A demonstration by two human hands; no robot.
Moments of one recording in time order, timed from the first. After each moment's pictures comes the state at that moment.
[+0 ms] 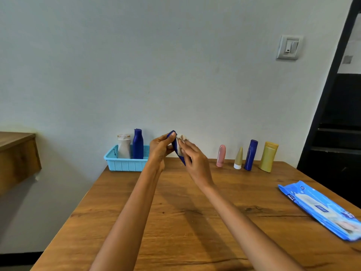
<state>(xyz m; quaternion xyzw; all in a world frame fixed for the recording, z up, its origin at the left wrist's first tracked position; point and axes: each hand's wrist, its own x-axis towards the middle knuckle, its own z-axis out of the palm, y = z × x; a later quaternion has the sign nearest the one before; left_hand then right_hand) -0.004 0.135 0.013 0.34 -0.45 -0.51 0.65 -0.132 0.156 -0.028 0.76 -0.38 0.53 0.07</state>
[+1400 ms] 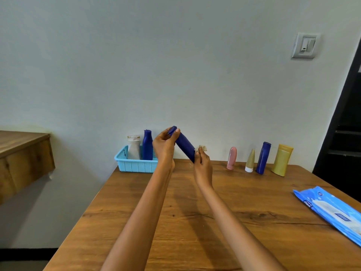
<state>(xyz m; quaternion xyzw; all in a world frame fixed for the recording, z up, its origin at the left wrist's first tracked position) -0.002 0.126 0.018 0.39 -0.37 -0.40 0.74 -0.105 0.132 -0.047 0.56 -0.50 0.62 -0.21</state>
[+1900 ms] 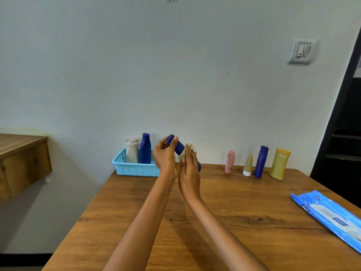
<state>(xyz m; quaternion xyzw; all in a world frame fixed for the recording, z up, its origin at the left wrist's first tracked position) -0.013 0.128 0.004 0.43 -0.35 -0.35 0.76 -0.074 0.155 -0.051 0.64 -0.45 0.61 -0.14</state>
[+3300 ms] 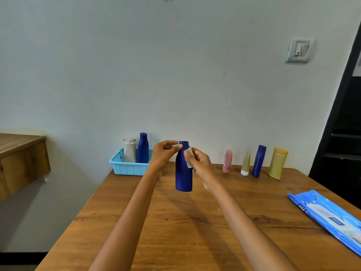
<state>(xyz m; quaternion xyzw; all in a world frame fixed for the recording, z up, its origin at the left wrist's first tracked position) 0.008 0.126 0.006 0.43 -0.59 -0.36 0.58 -0.133 0.151 -0.013 0.62 -0.39 0.55 -0.40</state>
